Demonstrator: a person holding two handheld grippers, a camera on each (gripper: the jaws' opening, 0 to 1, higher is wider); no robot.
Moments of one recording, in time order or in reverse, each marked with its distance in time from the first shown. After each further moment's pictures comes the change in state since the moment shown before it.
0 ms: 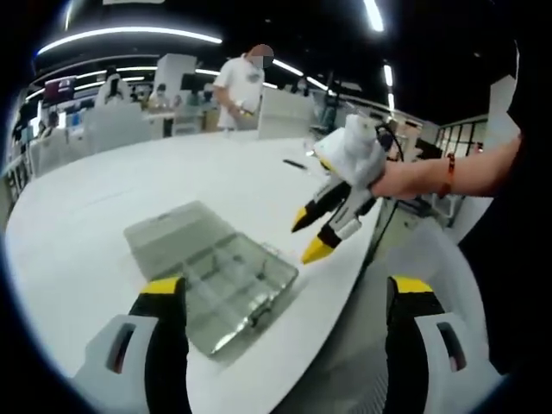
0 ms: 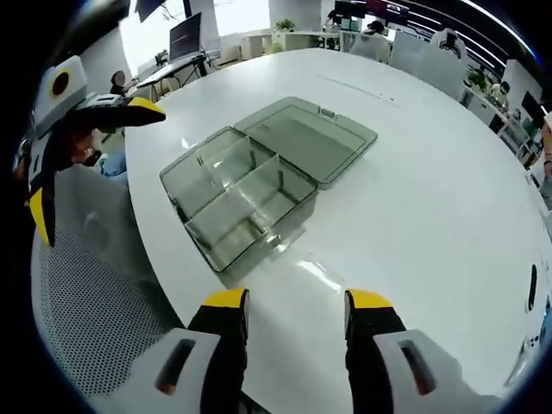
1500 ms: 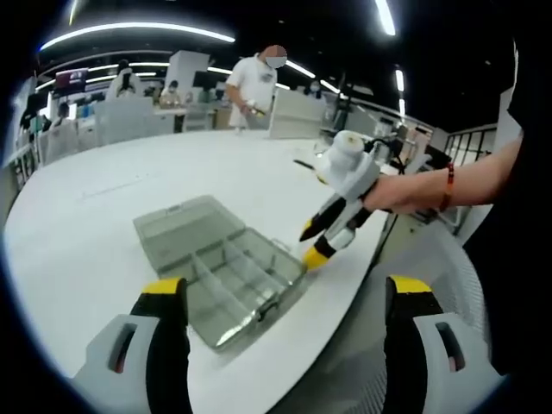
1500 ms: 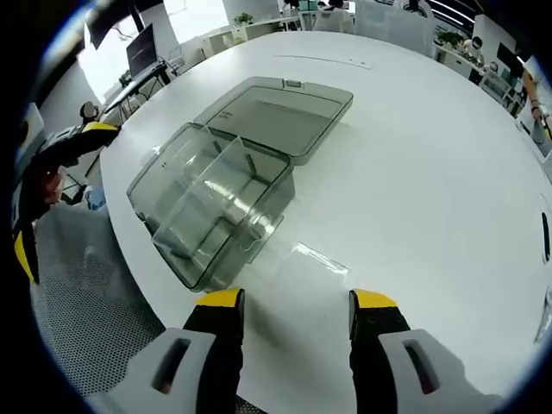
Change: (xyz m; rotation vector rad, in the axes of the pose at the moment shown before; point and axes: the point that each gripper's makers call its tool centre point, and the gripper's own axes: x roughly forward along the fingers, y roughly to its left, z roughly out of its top) left arm -0.007 0.009 -0.007 -0.047 -0.005 0.042; right arm 0.029 -0.006 -0.013 0.206 0.072 -0.023
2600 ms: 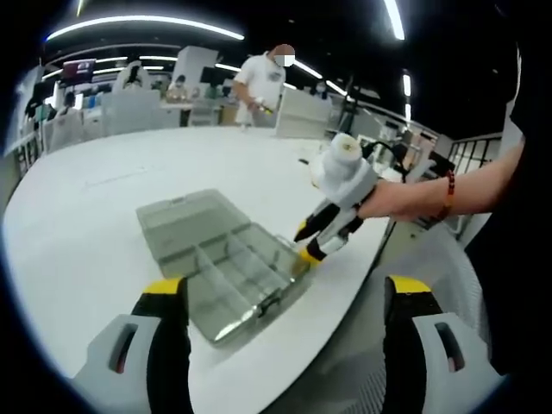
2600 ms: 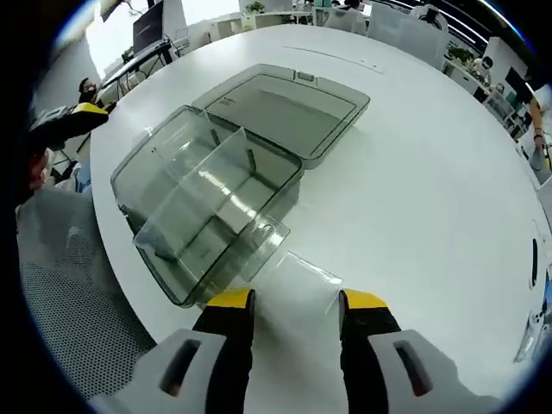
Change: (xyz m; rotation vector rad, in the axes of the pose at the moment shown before) left arm 0.002 0.005 -0.006 -0.047 0.003 0.007; right arm 0.011 0.000 0.007 -0.096 0.024 -0.078
